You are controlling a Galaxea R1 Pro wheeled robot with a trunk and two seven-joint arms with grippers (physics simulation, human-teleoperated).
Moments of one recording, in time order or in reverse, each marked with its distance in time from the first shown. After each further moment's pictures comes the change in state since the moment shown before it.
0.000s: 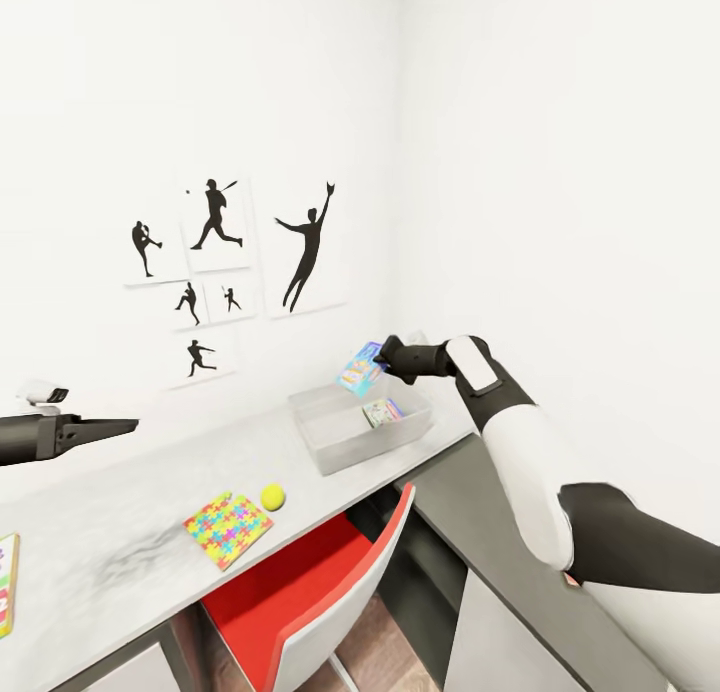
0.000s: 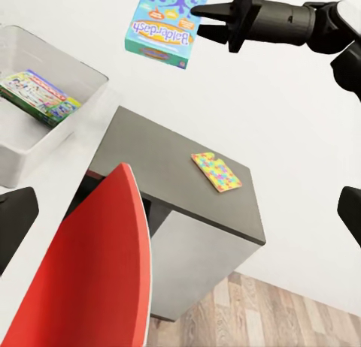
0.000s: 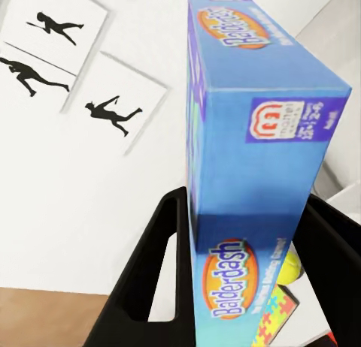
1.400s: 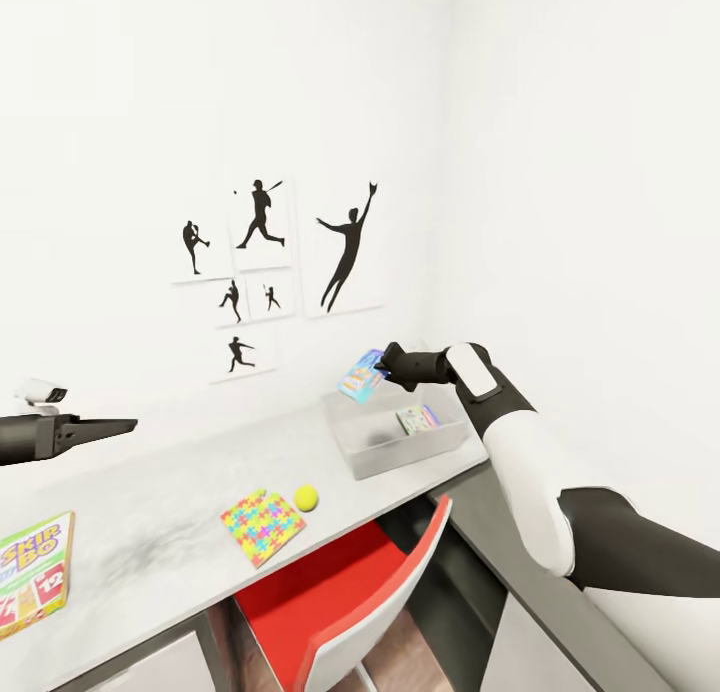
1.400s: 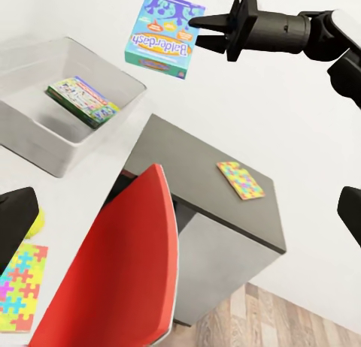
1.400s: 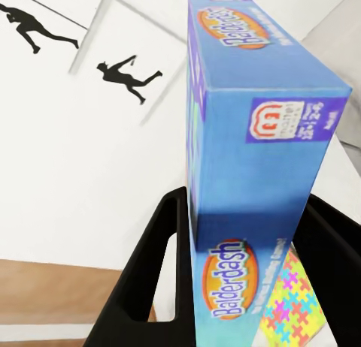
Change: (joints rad) left arm 0.000 0.004 0.000 0.005 0.002 0.000 0.000; right arm 0.017 -0.003 -0.002 0.013 0.000 -0.003 0.003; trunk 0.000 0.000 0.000
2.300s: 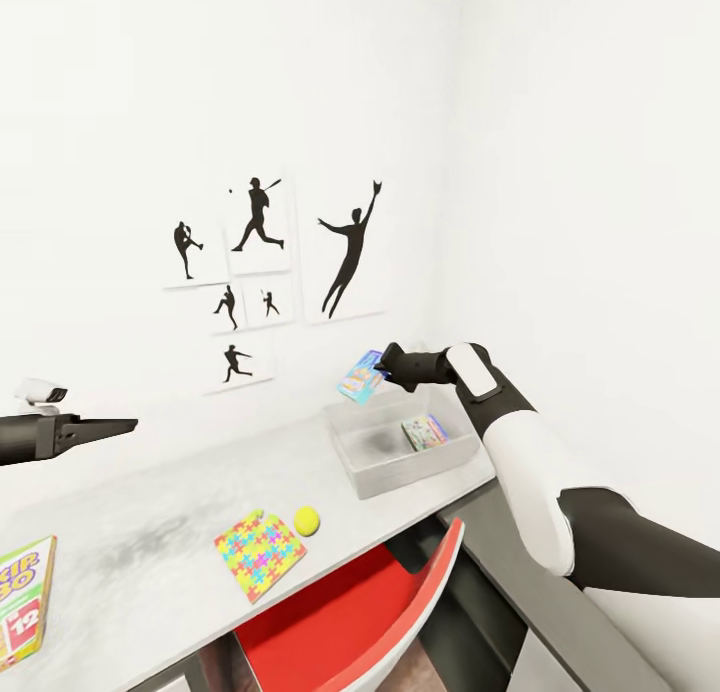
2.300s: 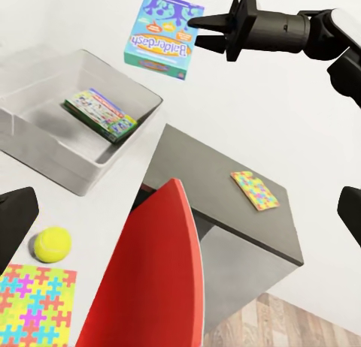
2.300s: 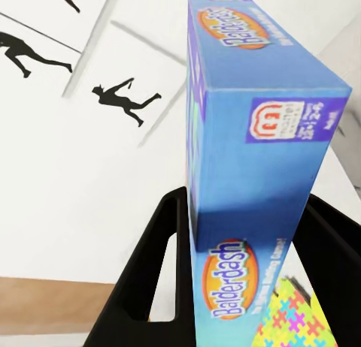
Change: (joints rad) left arm 0.000 -0.001 0.000 -0.006 -0.002 0.000 0.000; right arm 0.000 0.000 0.001 0.000 -0.001 0.006 -0.001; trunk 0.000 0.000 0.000
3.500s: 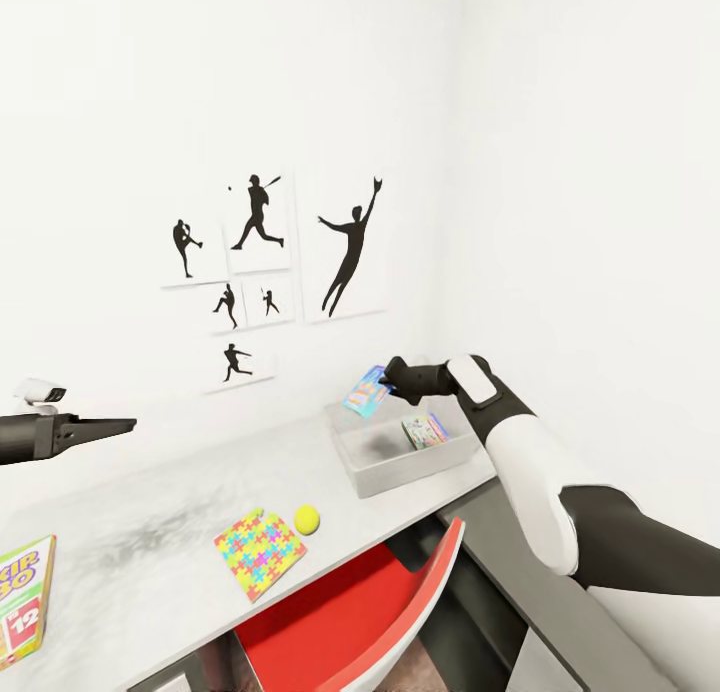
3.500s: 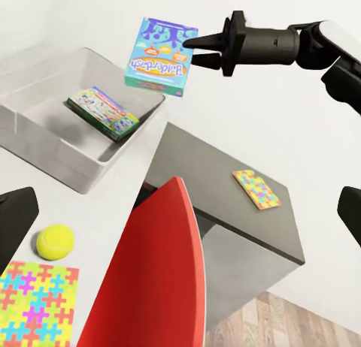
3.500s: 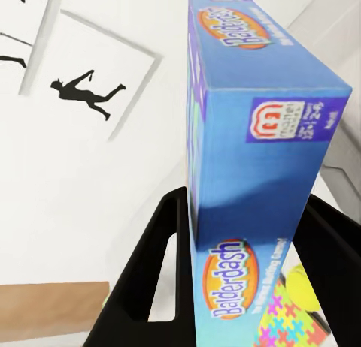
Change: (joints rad) left arm 0.000 0.005 0.000 0.000 0.000 0.000 0.000; right arm 0.000 -0.015 0.001 0.087 0.000 -0.024 -0.004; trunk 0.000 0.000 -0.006
